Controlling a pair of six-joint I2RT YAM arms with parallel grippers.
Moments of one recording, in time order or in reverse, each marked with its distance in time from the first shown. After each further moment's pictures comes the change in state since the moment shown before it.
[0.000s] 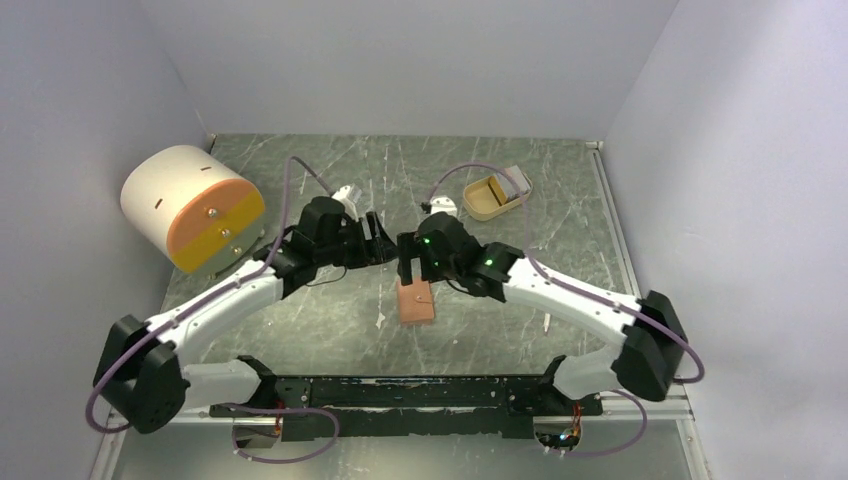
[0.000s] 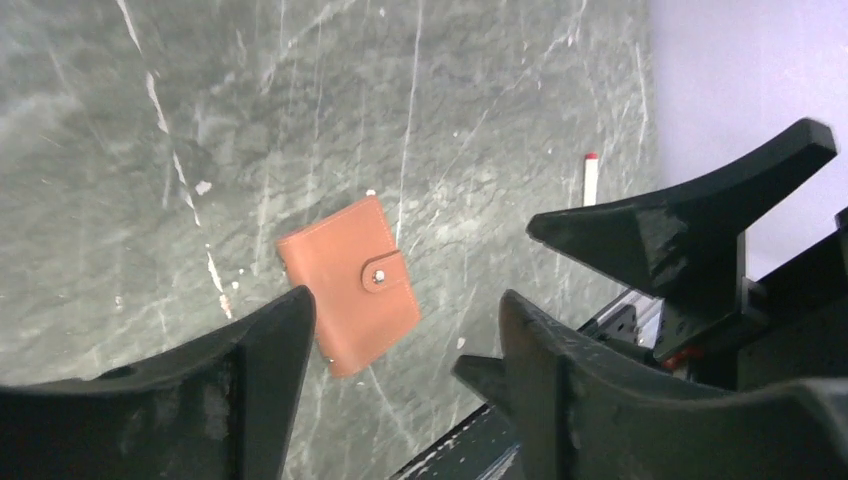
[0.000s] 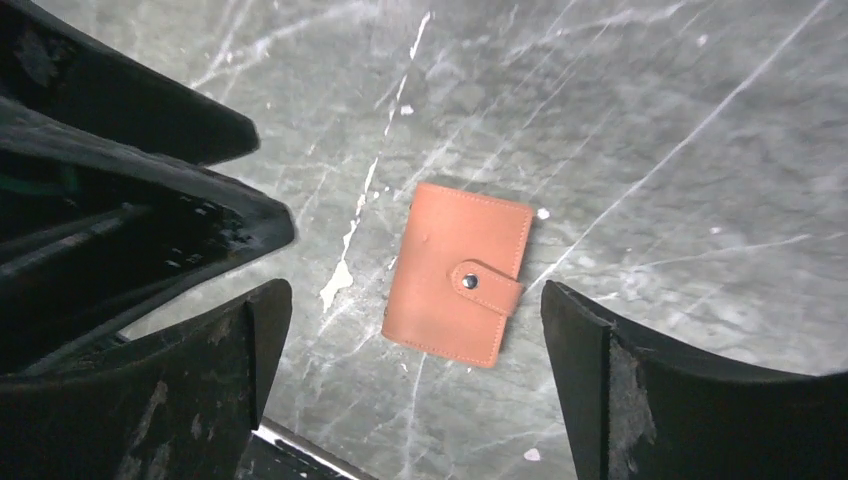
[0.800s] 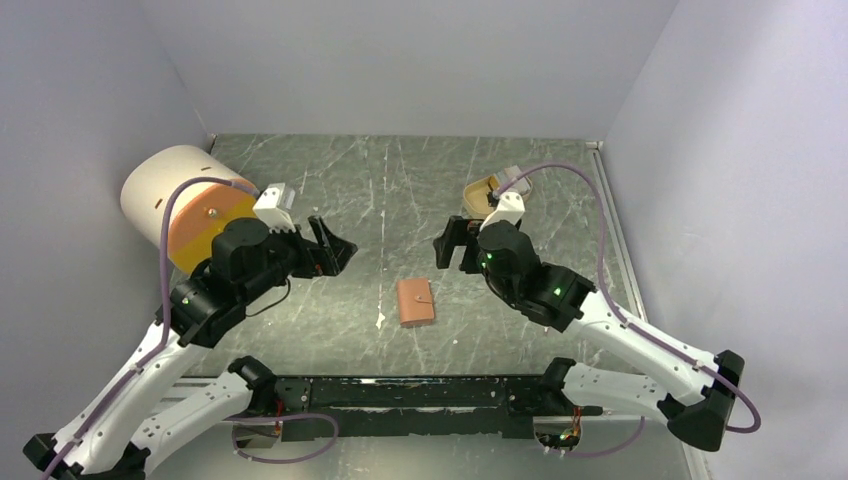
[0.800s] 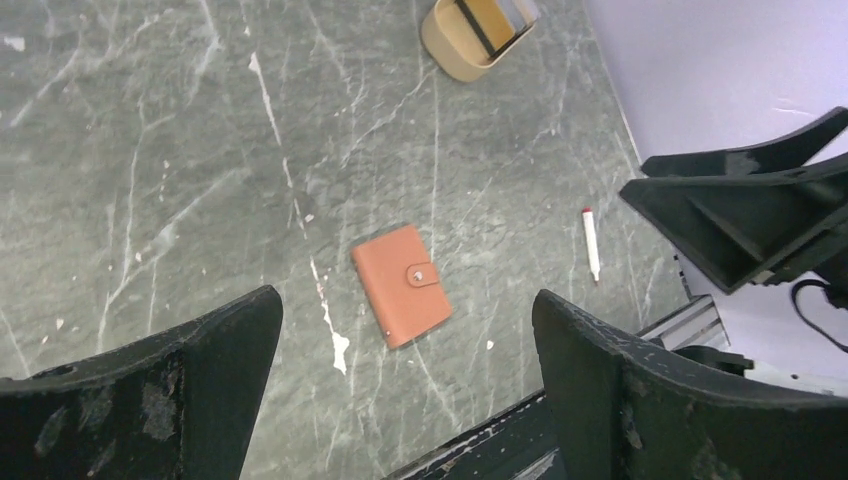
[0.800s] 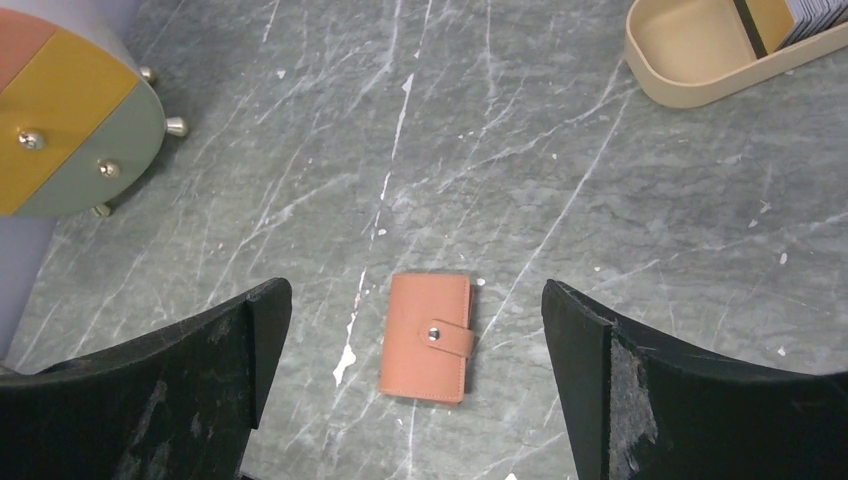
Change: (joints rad) left arm 0.000 -0.505 0.169 -0.440 -0.242 0.172; right arm -0.001 -0.418 -0.084 -0.001 0.286 0.043
